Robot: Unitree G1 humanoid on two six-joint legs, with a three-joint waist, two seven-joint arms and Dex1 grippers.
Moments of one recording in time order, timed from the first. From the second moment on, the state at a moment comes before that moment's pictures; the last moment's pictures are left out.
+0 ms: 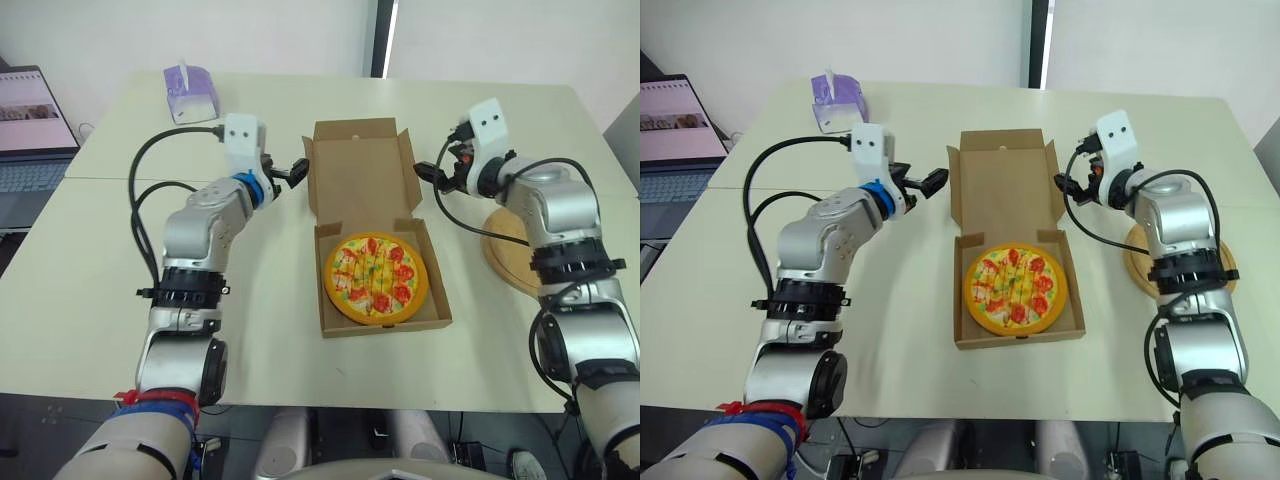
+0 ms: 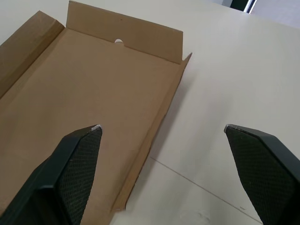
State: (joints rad) left arm -0.87 0.29 0.06 0.41 -0.30 0.61 -0.28; right arm -0.99 -0.46 0.04 0.54 0.17 0.61 0.54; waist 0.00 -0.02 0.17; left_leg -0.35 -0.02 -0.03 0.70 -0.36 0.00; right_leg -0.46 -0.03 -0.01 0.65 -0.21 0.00
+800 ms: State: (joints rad) left arm -1.03 0.22 0.06 0.92 -0.16 0.32 -0.36; right arm -1.24 -0.30 0.01 1.19 0.05 0.23 0.49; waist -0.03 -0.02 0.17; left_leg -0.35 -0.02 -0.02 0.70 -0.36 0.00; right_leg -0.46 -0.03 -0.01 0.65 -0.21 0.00
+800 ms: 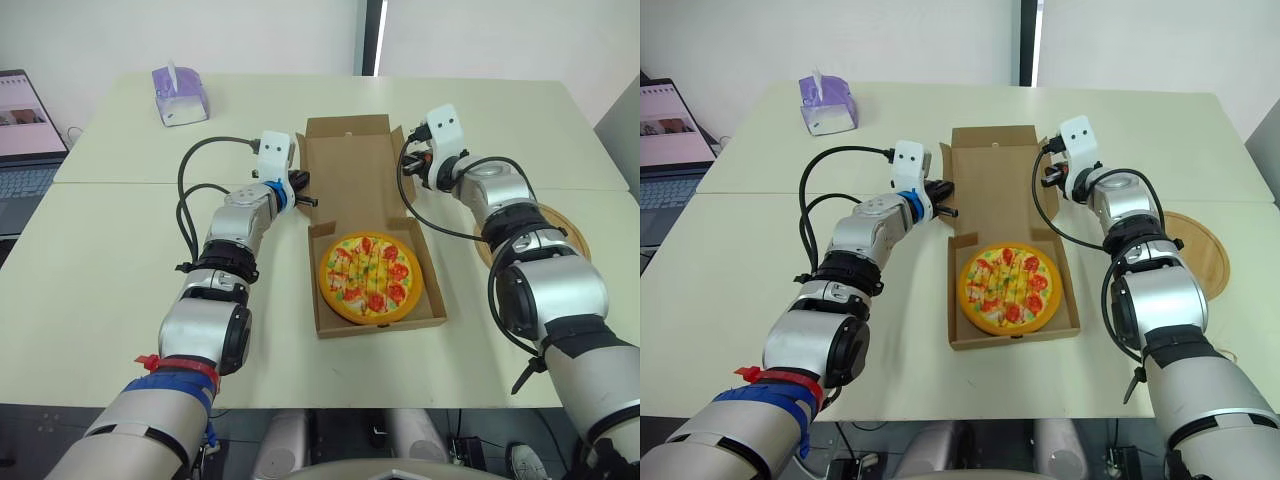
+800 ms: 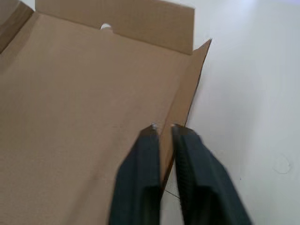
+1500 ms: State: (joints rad) left arm -0.81 0.22 0.07 0.52 -0.18 0.26 -0.45; right arm -1.09 -0.37 -0.03 0.74 0.08 0.35 0.51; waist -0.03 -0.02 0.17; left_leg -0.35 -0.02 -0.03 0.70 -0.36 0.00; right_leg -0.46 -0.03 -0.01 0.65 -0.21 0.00
